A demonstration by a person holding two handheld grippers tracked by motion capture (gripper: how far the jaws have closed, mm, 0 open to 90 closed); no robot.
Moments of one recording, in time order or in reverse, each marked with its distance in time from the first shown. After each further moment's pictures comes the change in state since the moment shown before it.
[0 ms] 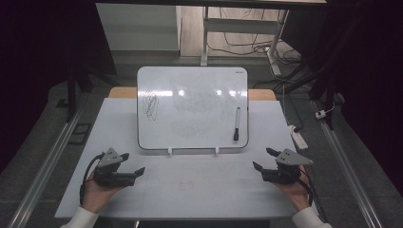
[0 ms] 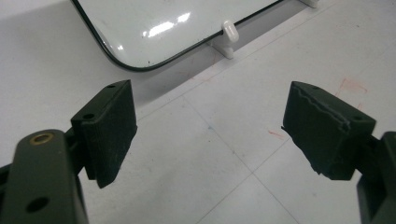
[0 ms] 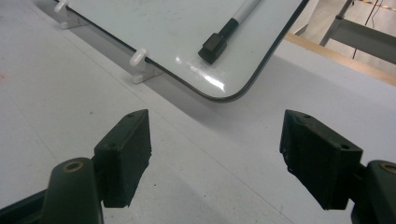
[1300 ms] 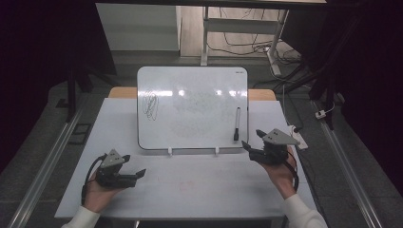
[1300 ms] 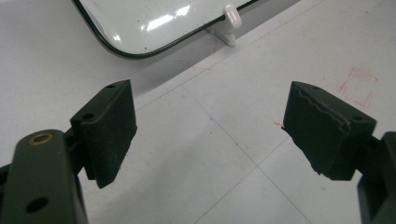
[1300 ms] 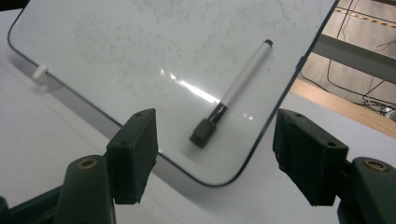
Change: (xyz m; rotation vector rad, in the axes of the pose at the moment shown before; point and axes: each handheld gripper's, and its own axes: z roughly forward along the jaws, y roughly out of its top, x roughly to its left) left arm 0.001 -0.005 0.008 0.026 -0.003 0.005; right arm 0.009 0.071 0.028 -0.031 -0.088 0.046
